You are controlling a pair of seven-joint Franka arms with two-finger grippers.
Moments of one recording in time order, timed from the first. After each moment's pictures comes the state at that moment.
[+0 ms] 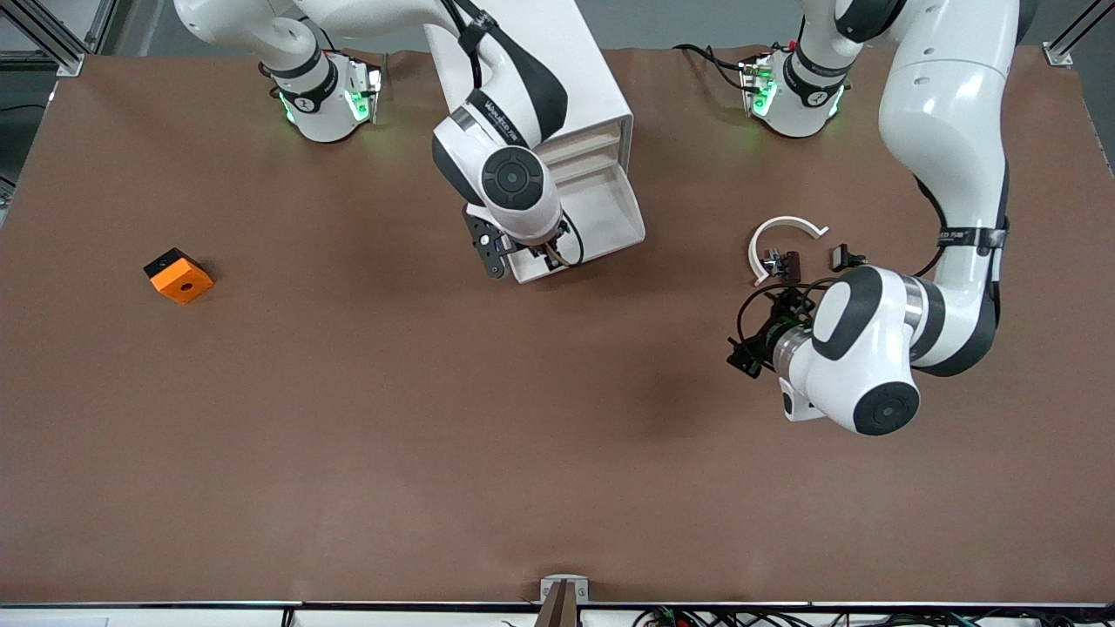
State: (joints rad) left arm -0.19 0.72 -0.12 -1.20 -0.11 1.39 -1.10; right arm 0.79 0.52 0.02 -1.57 0.25 1.92 1.86
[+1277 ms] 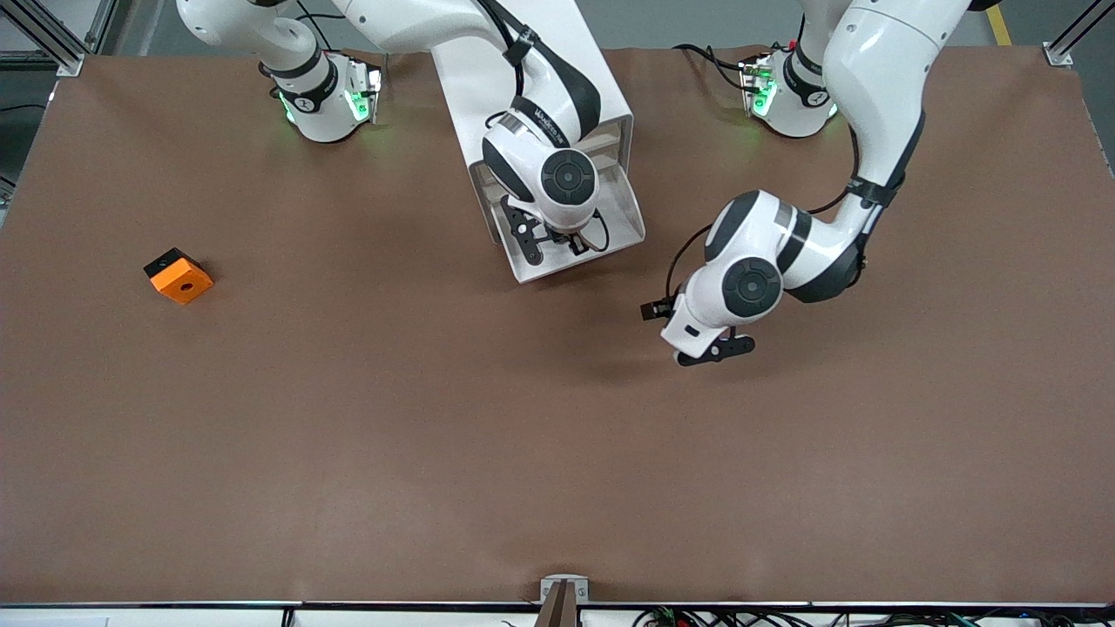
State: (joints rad) left arm -0.23 0.53 -0.32 -1.79 -0.04 2.05 -0.70; right arm 0.89 0.61 0.02 -1.57 0.25 1.95 1.92
